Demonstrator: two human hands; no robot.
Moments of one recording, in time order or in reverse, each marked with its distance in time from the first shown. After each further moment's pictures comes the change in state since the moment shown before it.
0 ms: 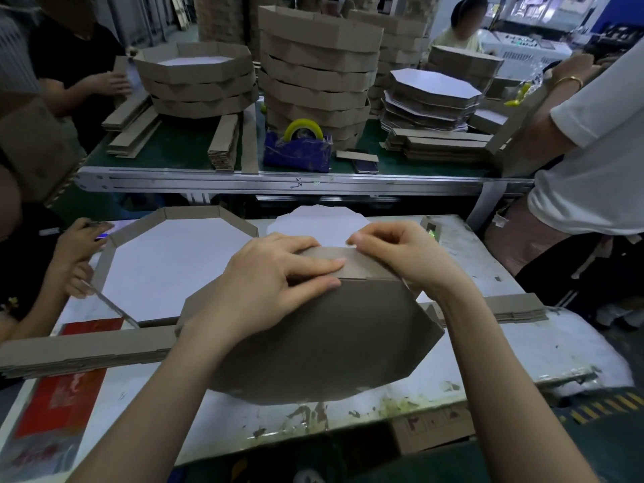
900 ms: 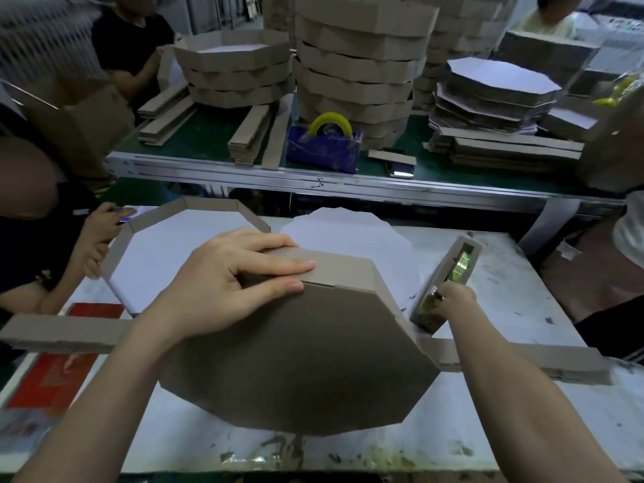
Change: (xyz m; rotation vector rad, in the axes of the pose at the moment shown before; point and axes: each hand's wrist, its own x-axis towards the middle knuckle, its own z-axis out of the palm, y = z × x) left_hand 0.037 -0.018 0.014 -0.079 0.065 -0.081; right_hand 0.137 0.237 -0.058 0.420 0.593 0.983
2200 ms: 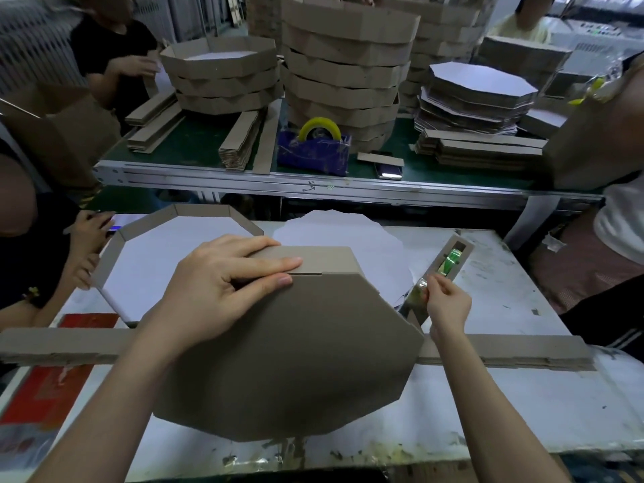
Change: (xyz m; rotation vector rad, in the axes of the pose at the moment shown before) left_hand -0.010 -0.006 0.005 0.071 0.091 -0.044; right_hand -0.055 0.039 -0.011 0.190 -0.019 -0.445
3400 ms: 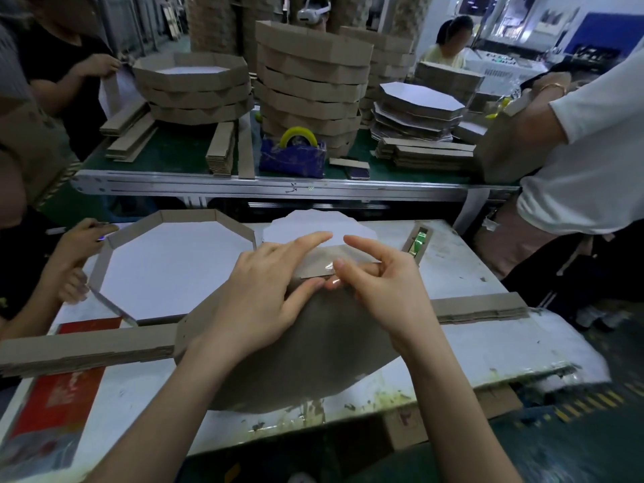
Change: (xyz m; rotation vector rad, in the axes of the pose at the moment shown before) left_hand -0.059 0.026 -0.021 0.033 -0.078 0.069; right_hand -0.272 -0.098 0.003 -0.165 -0.511 -0.421
